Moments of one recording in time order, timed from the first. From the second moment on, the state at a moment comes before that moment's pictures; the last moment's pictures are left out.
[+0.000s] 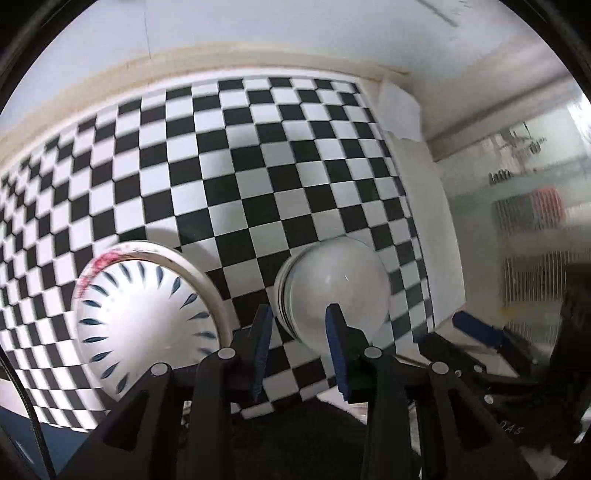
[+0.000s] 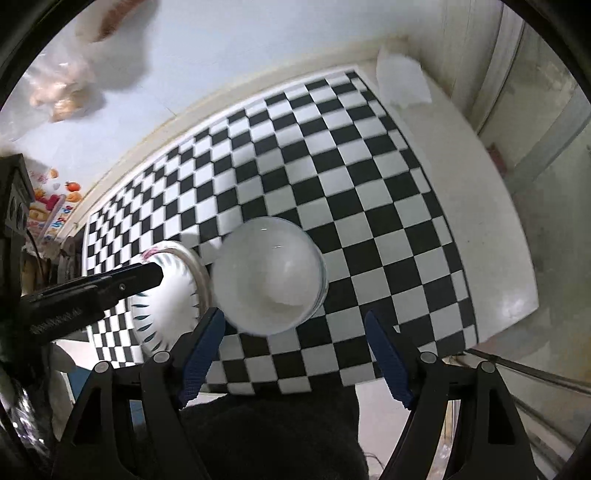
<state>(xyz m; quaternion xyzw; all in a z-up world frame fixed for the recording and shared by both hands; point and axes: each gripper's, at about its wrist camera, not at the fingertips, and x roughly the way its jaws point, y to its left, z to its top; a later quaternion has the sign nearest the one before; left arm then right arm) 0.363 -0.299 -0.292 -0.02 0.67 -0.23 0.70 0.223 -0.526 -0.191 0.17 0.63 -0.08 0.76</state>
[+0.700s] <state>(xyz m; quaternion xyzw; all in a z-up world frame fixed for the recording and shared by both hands) 0.404 -0.329 -0.400 -0.07 0.77 -0.25 0.59 0.259 -0.577 -0.346 0.35 0.67 -0.03 0.66</state>
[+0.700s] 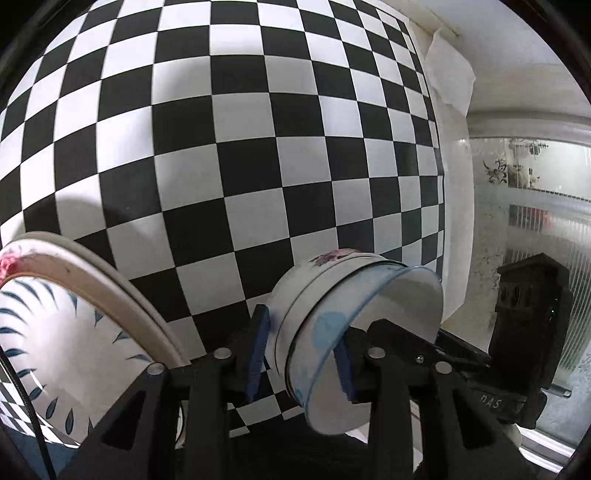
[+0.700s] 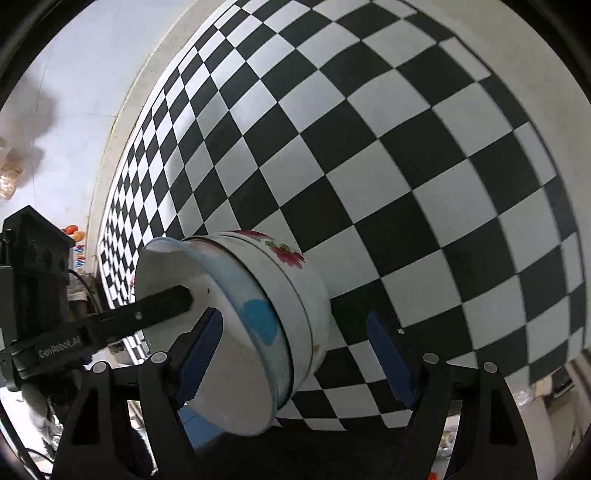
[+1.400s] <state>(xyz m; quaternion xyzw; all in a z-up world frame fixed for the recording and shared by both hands) 0.395 -0.338 -0.411 -0.02 0.75 -0.27 0.60 0.280 -0.562 -0.385 0.36 0.64 0.01 0.68</state>
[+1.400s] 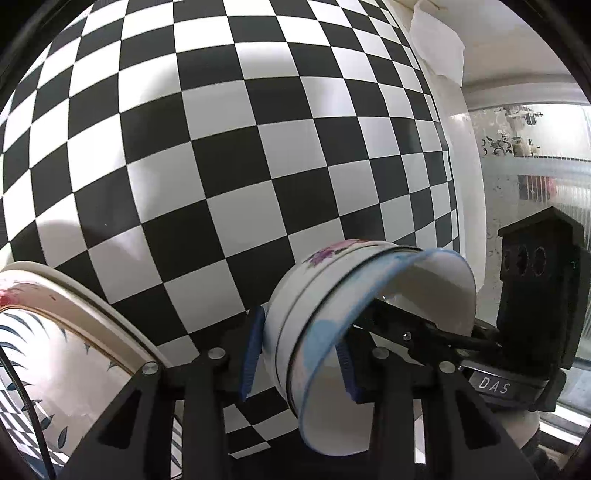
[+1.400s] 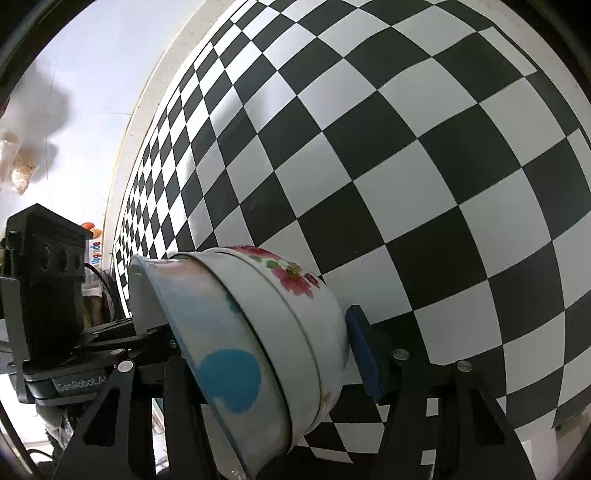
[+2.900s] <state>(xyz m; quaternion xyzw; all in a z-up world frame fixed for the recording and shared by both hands) 0.401 -0.175 -0.331 -0.09 0.69 -0.19 0.69 0.348 -0.367 -0.305 0.26 0.64 0.15 0.71</state>
